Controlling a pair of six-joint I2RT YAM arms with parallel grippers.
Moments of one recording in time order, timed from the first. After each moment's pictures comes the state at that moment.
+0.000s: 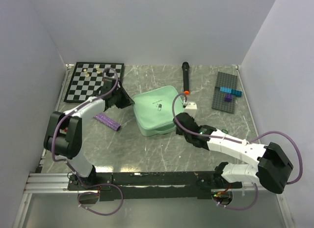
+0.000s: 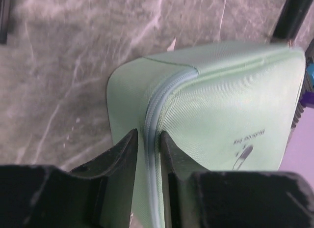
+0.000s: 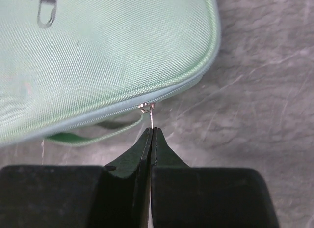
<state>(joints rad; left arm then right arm) -0.29 1.63 1.03 -0.18 0.17 -0.82 0.81 1.17 0.68 -0.29 0.53 0.67</state>
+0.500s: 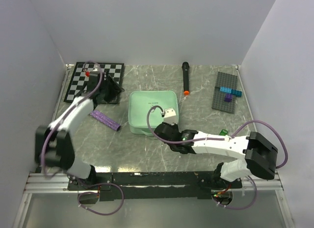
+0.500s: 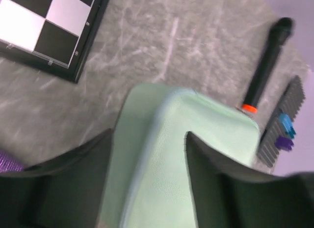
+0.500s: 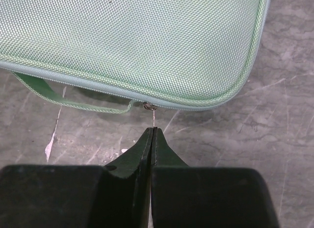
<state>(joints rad) -0.18 1.57 1.14 -0.28 0.10 -0.83 1.12 1.35 0.80 -0.36 0.68 0.64</state>
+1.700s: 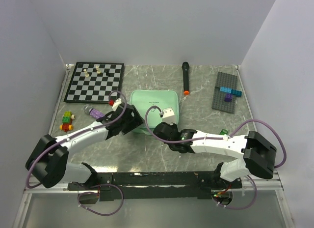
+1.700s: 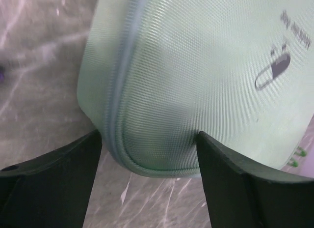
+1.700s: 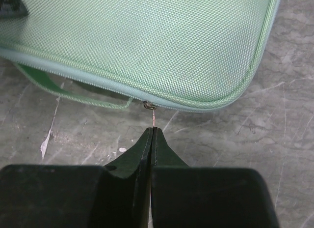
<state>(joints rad) -0.66 1.33 0.73 -0.24 -0.19 -1.09 1.12 1.38 0.82 -0.37 0.66 0.59</state>
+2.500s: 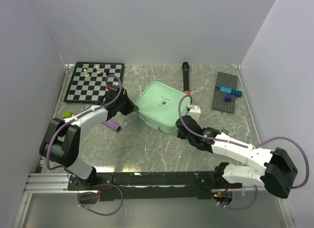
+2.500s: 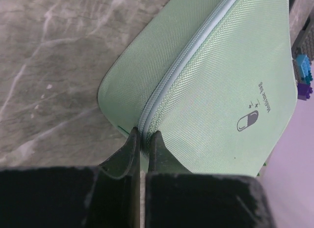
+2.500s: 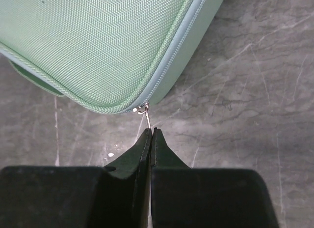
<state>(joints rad) -0.39 1.55 0.91 -0.10 0.09 -0.94 0.89 1.12 0.68 -0.43 0.53 0.81</state>
